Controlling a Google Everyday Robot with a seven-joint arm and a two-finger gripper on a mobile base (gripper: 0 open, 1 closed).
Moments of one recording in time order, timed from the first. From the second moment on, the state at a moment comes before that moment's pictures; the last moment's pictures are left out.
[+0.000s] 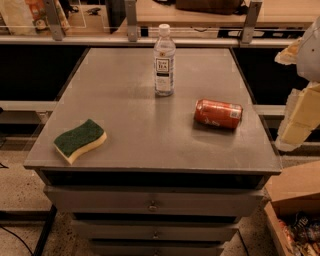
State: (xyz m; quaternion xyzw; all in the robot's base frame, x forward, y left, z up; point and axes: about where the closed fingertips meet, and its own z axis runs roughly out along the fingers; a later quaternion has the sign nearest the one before) arm 0.438 -0.216 0.980 -0.60 0.78 -0.04 0.17
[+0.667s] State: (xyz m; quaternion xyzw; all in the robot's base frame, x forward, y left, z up) arm 0.458 -0.197 0.972 -0.62 0.77 -0.04 0.15
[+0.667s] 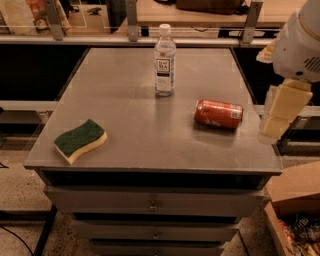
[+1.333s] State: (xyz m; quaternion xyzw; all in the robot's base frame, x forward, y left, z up) arm 0.527 -0.144 0.922 -0.66 0.74 -0.05 0.10
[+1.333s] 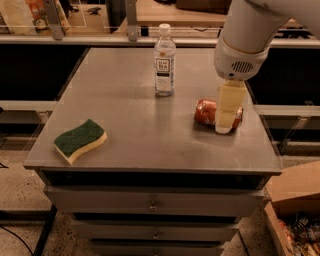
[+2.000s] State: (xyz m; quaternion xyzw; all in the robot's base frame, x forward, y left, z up) arm 0.563 -0.124 0.876 -0.65 0.75 -0.05 0.07
